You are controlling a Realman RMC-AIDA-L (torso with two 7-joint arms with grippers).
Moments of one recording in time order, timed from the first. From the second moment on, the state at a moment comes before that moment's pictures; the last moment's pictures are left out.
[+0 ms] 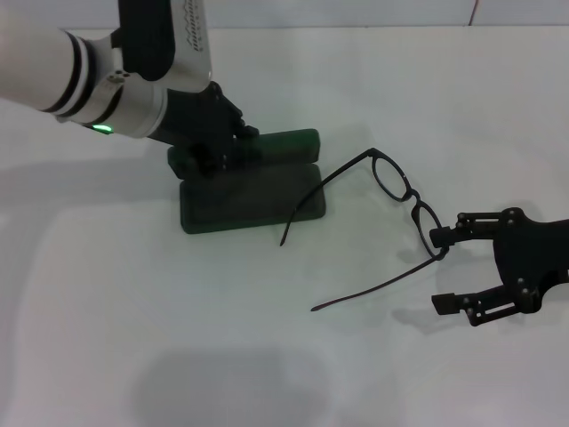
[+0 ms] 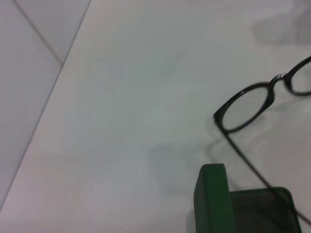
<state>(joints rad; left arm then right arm) -0.68 -2.09 1.21 1.04 2.36 1.25 -1.54 0.53 1.94 -1.09 -0.66 -1.83 -1.65 1.29</state>
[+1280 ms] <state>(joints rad) -0.56 -2.08 1.04 1.10 2.06 1.37 -1.60 0.54 1.94 -1.06 -0.67 -1.82 -1.65 1.35</state>
